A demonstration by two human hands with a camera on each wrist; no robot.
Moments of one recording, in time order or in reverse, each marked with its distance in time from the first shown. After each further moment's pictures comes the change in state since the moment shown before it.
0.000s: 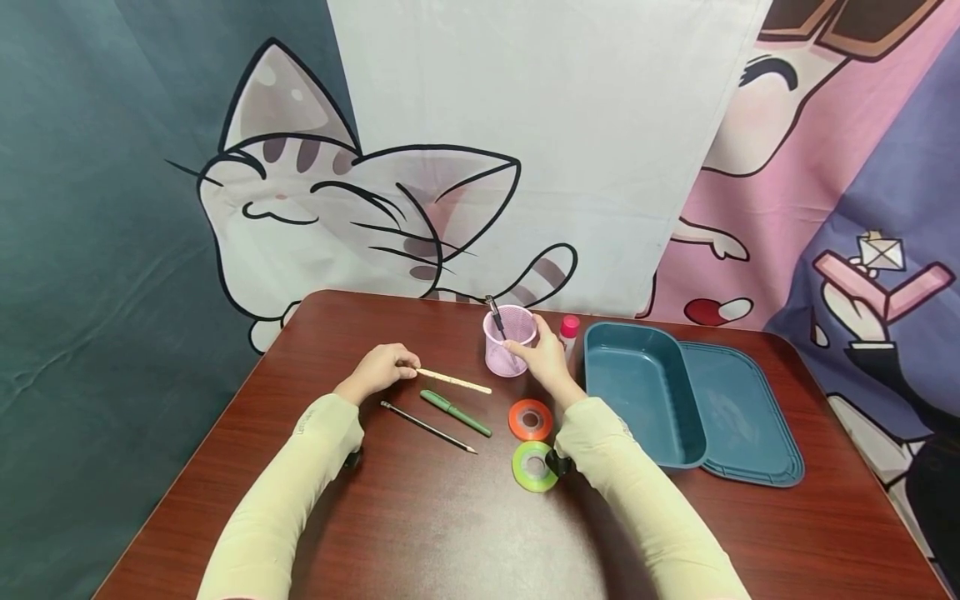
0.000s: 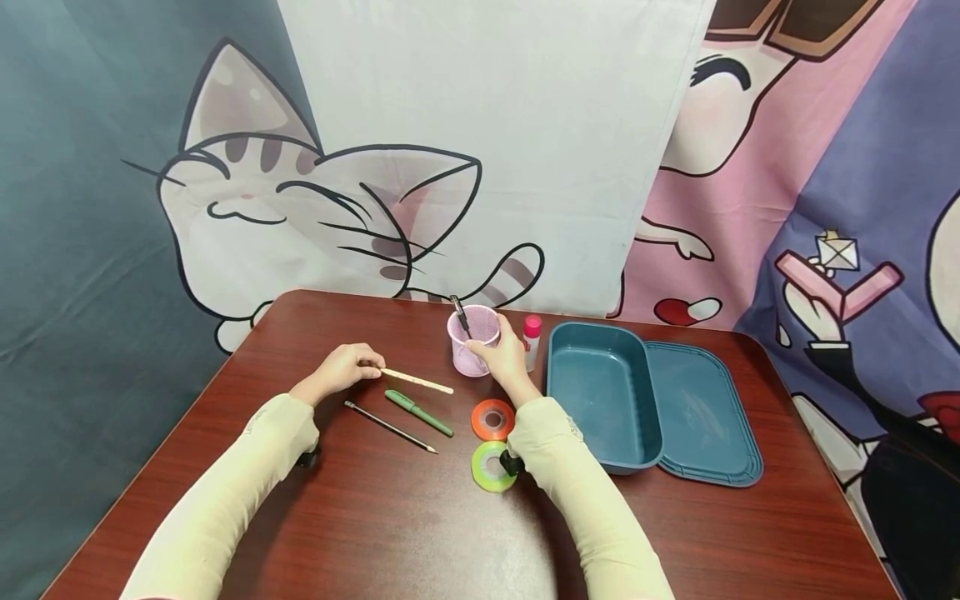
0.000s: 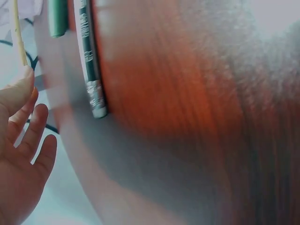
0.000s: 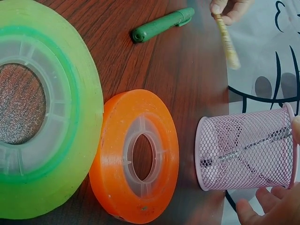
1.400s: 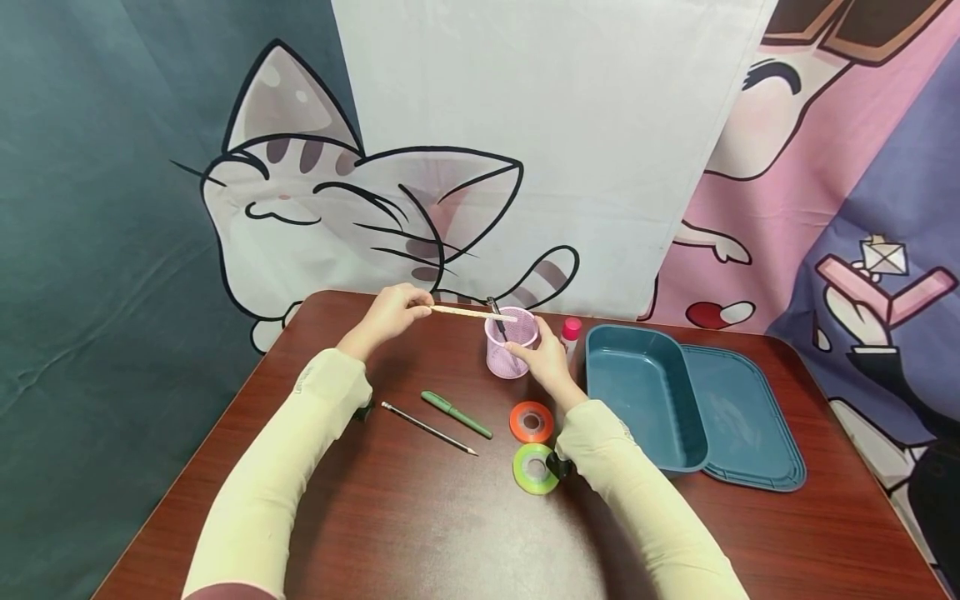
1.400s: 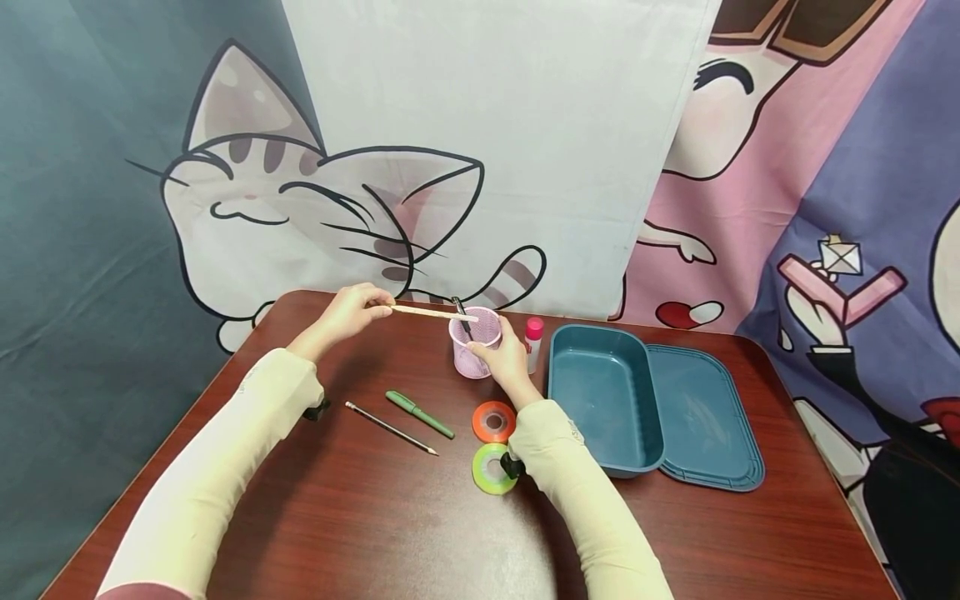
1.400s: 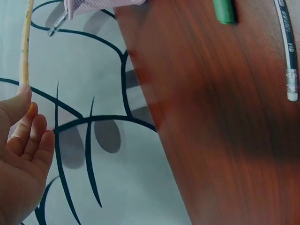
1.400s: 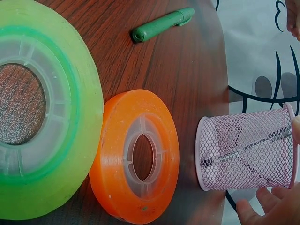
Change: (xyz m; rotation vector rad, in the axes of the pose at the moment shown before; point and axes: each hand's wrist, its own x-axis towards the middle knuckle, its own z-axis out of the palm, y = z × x) left_hand 0.045 0.060 -0.074 -0.018 0.155 0.044; right_hand 0.002 0.002 0.002 -0.007 0.004 0.003
